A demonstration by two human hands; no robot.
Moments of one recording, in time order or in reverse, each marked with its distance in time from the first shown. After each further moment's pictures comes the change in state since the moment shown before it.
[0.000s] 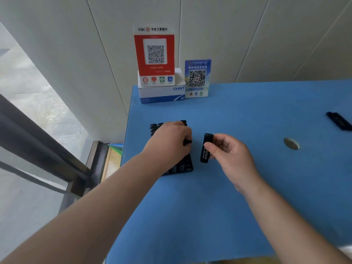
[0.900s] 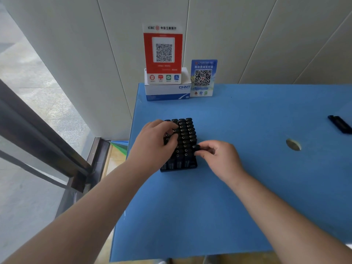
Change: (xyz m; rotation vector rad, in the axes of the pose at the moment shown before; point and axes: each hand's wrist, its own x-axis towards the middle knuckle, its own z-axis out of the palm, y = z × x) left_hand -0.044 -0.028 -0.006 -0.267 0.299 -0.184; right_hand 0.011 0.016 0.023 -0.431 -0.115 -0.134
